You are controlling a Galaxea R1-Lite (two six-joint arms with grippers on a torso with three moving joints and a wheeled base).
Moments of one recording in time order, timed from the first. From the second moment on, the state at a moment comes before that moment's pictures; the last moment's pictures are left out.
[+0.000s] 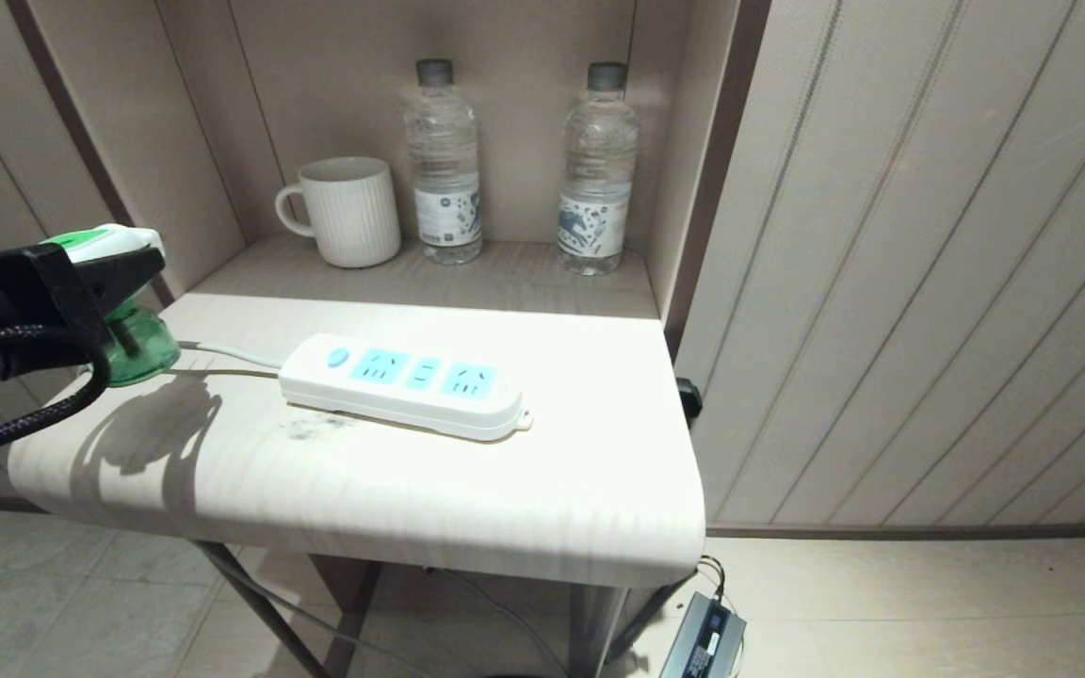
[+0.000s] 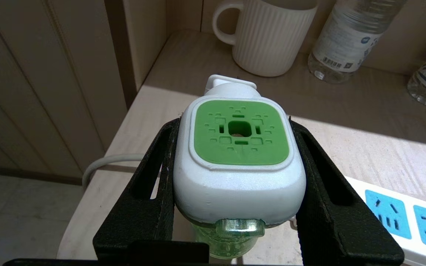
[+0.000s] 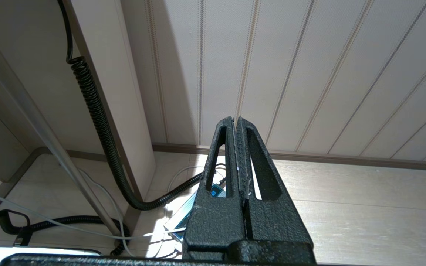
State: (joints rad) left arm -0.53 1.13 -0.87 -0.19 0.51 -0.16; right arm 0.00 0.00 0.00 0.00 0.00 -0.01
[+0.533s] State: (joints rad) left arm -0.53 1.23 -0.89 -0.20 0.50 -0.03; right arm 0.00 0.00 0.00 0.00 0.00 -0.01
